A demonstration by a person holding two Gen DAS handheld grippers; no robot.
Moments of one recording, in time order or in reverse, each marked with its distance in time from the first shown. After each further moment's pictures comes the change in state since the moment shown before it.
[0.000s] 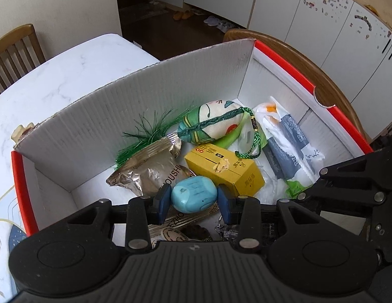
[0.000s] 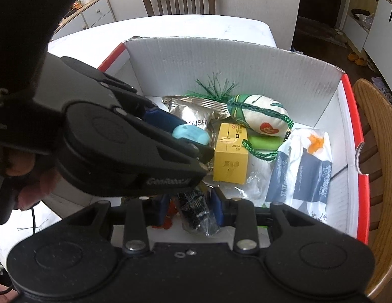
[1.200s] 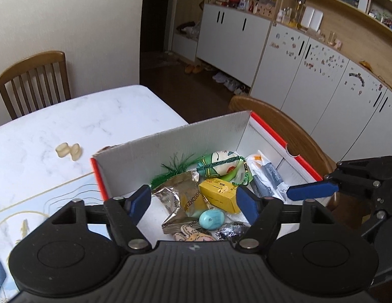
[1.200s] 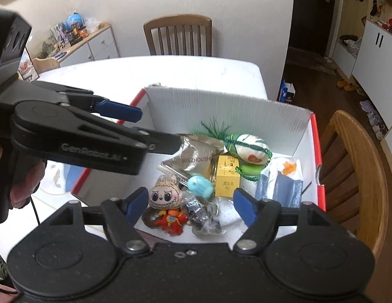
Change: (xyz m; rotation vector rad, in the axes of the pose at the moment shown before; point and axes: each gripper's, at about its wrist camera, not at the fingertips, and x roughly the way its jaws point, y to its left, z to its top) left arm -0.113 0.026 -0.035 -0.109 -0.287 -0.012; right arm -0.075 0.023 -0.007 -0.003 -0.185 -0.036
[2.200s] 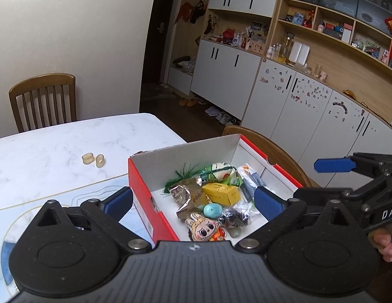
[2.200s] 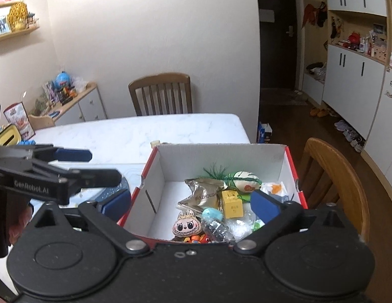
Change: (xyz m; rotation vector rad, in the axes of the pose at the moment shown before) left arm -0.099 0.029 -0.044 -0.023 -0.171 -0.048; right arm -0.070 0.042 -0.023 0.128 -0.284 -0.103
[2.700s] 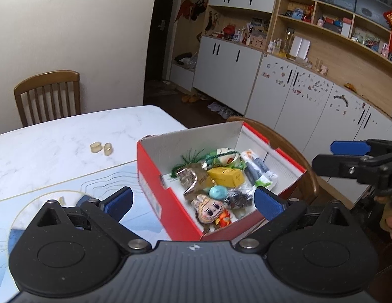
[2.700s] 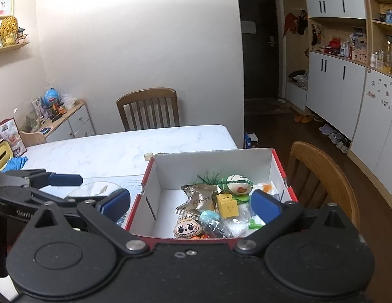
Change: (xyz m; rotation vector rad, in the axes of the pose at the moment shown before) left arm -0.018 0.004 -0.024 0.018 0.017 0.019; right arm -0.023 0.016 -0.014 0.058 -0.067 -0.070
